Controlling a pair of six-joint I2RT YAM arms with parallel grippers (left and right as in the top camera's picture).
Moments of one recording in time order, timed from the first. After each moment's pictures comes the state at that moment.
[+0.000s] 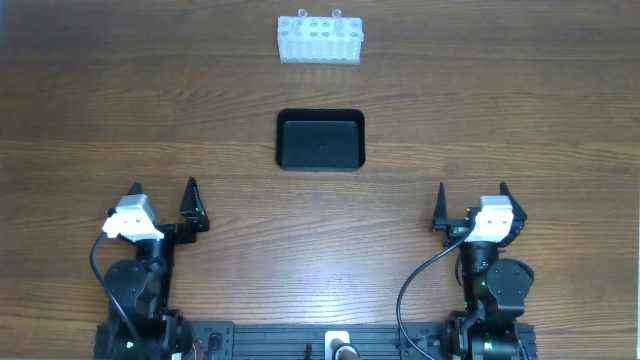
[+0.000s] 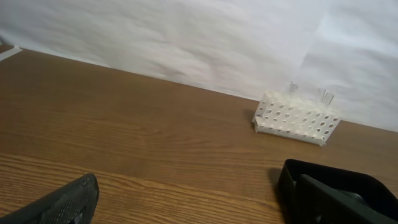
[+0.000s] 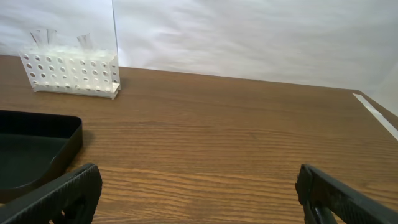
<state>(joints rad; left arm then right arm) 0.03 0.01 0.01 -0.07 0.01 -0.23 -0.04 0.02 0.01 -0.08 -0.01 -0.11</state>
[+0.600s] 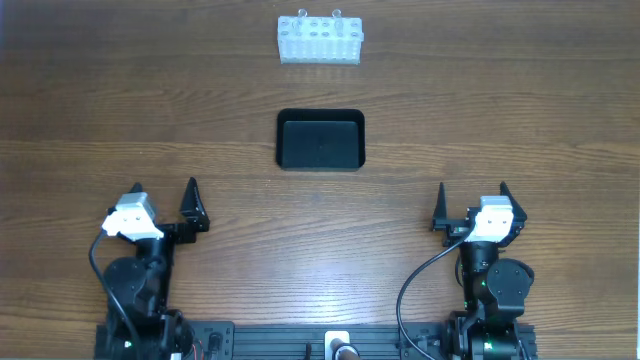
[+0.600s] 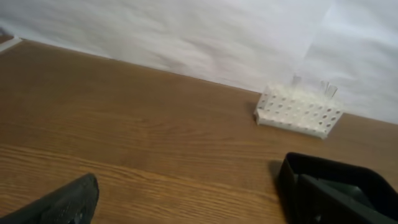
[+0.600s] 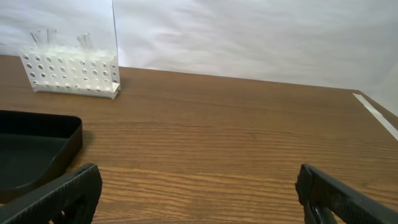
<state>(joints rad) 0.03 0.06 0.05 -0.11 0.01 -0.23 -0.04 0.02 0.01 -0.08 -0.01 -0.11</state>
